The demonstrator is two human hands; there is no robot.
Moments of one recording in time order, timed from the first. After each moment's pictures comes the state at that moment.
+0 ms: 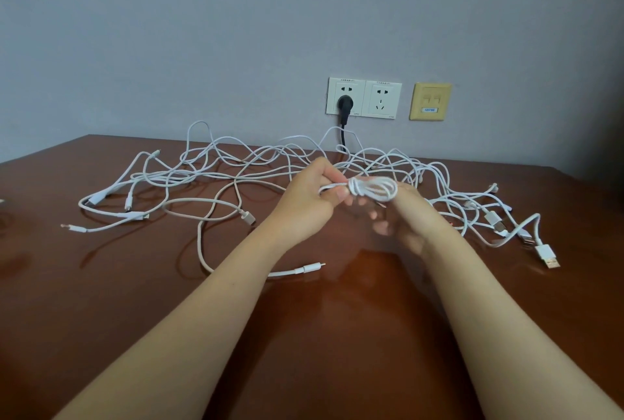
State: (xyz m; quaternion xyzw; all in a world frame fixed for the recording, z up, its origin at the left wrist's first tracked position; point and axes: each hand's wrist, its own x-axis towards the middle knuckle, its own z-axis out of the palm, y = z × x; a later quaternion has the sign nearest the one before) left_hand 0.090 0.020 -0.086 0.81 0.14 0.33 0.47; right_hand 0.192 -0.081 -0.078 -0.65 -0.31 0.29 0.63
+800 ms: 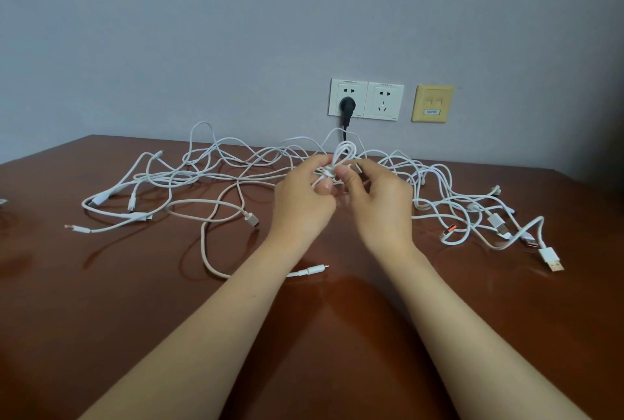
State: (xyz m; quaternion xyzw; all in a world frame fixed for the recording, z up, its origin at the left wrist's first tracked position) left_hand 0.089 0.013 -0.085 0.77 0.26 0.43 0.40; right_hand 0.163 -0.053 -0.090 -0.71 -0.43 -0.16 0.54
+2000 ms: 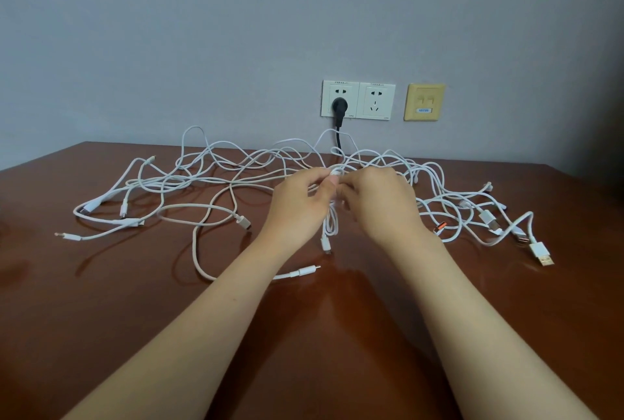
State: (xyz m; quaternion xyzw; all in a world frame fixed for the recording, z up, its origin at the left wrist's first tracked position) left_hand 0.095 0.021 -0.095 0.77 0.18 0.41 0.46; right_hand 0.174 -0.067 -0.067 -0.82 -0.49 -0.15 0.26
